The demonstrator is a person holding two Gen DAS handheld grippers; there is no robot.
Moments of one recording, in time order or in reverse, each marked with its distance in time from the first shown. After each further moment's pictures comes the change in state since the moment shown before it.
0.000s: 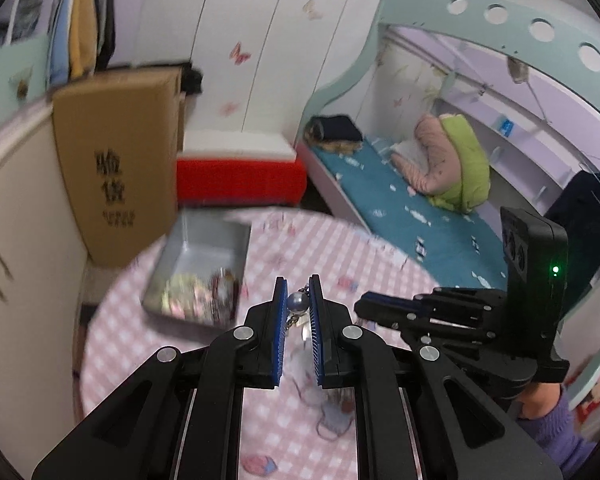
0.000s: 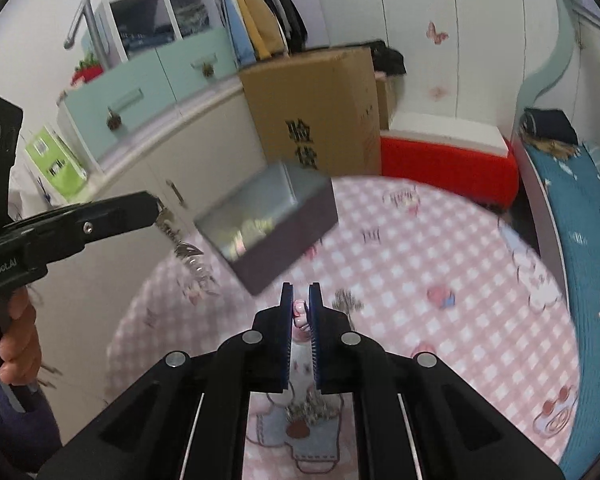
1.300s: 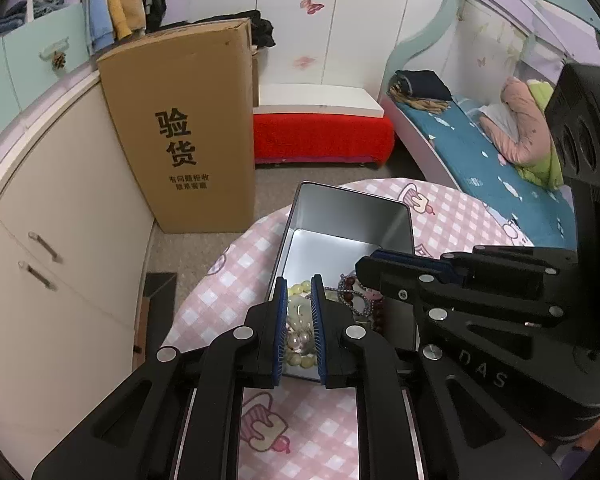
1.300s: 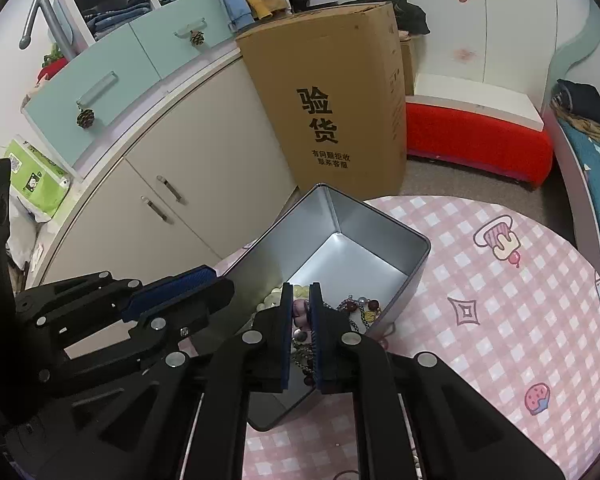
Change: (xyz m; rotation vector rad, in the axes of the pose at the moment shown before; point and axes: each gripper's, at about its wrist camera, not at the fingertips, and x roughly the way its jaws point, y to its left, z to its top) left arm 0.104 0.095 0.003 -0.049 0.196 0.280; right arm 0.147 0.032 0.075 0.051 0.172 0.021
